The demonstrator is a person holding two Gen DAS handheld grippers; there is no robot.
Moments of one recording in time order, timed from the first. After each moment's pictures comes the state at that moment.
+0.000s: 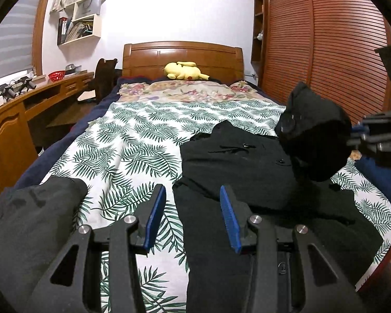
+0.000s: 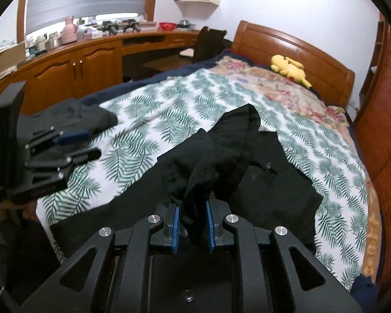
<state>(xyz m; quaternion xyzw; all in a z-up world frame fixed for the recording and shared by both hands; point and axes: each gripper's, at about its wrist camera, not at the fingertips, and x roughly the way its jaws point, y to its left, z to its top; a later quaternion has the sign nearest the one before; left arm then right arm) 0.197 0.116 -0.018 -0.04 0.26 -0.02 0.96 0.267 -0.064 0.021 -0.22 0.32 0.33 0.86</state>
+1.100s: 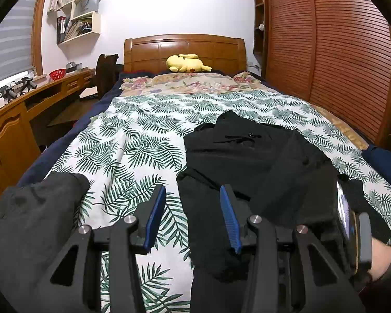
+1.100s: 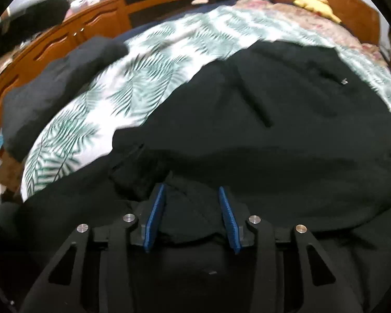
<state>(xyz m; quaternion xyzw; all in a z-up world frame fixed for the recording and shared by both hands) 0.206 0.114 -0.030 -0.02 0.28 0.00 0.96 0.279 -0.018 -0.158 -0.15 0.45 0.37 0.79</state>
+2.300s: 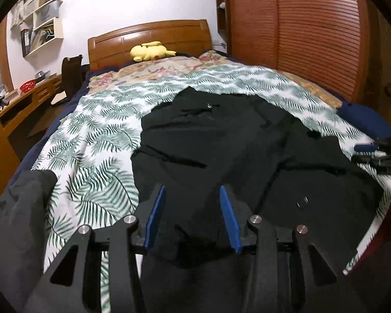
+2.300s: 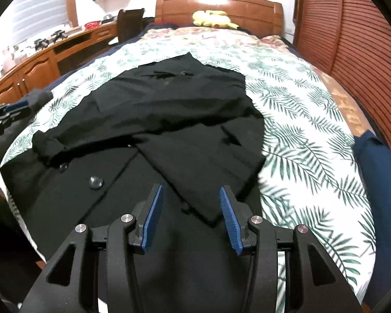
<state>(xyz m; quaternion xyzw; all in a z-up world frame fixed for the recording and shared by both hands) 0.183 0.040 -0.056 0.05 0.33 -0.08 0.94 0.230 -0.296 -0.094 -0.09 0.39 0.18 0.90</state>
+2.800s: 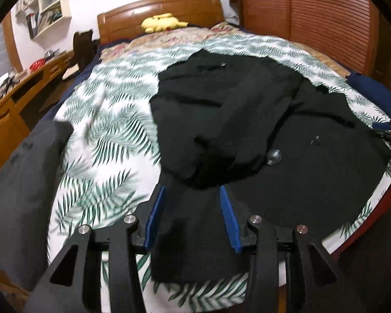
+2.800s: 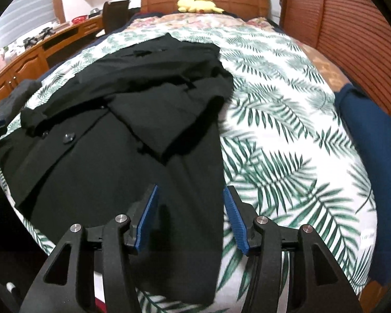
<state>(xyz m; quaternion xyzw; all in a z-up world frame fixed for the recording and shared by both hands) 0.132 0.067 -0.097 0.05 0.40 -0.03 0.91 0.206 -0.354 -0.132 -0.08 0.42 0.16 0.89</state>
